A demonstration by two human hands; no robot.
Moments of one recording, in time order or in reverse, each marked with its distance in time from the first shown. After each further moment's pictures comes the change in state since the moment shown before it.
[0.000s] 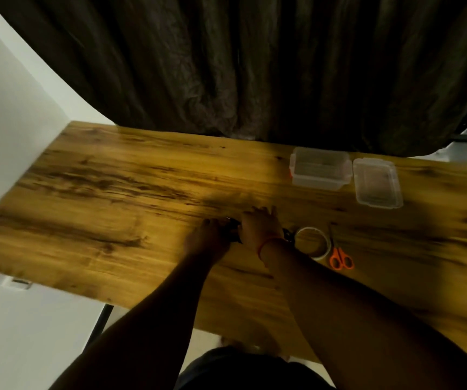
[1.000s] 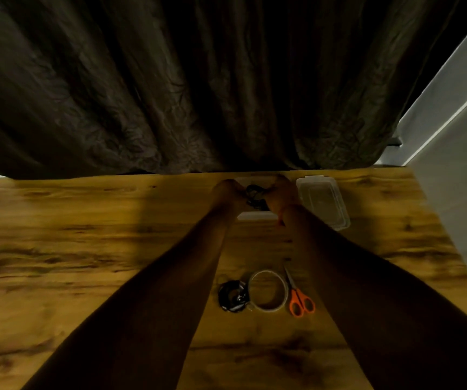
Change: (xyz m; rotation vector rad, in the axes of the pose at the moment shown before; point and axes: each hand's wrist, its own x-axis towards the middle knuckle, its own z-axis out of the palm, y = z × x) left_hand 0.157 0.229 -0.015 -0.364 -0.077 0.241; right_hand 0.094 0.201 -0.077 0.808 0.350 0.617
